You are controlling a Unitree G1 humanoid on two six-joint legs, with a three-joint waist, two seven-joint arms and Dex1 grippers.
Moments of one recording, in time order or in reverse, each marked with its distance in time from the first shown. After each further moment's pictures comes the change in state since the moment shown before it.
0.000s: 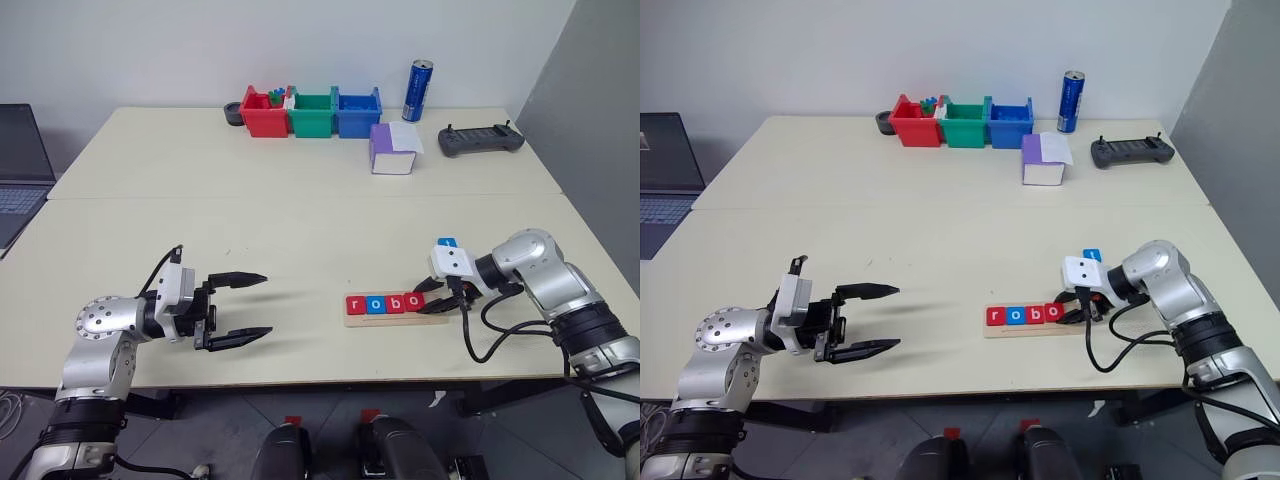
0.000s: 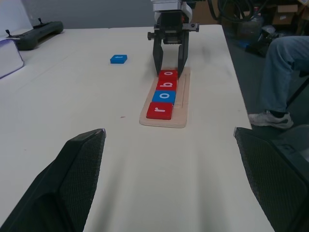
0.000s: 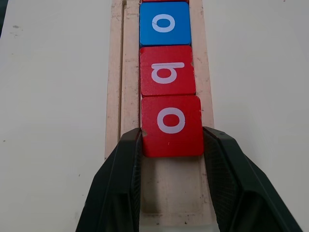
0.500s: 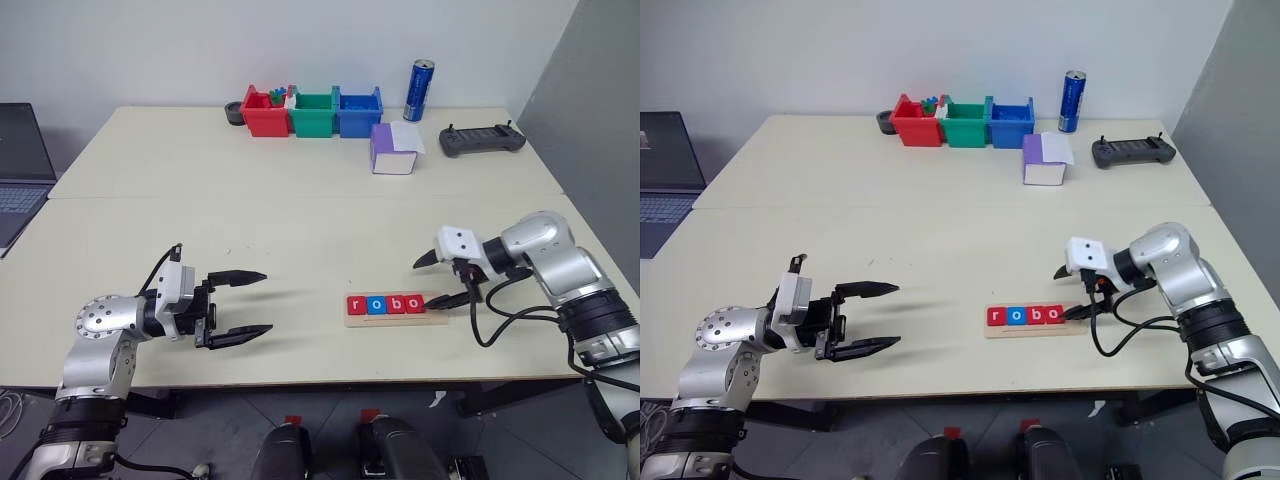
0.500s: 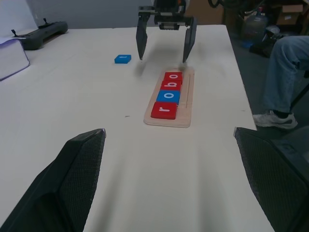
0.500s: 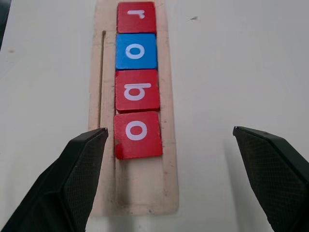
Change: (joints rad) left arm -0.009 0.000 0.000 0.006 0.000 -0.002 0.007; right arm -0.058 -0.036 -0.082 0.005 0.063 0.070 0.002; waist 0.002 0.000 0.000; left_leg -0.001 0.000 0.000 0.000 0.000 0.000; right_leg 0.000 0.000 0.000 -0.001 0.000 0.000
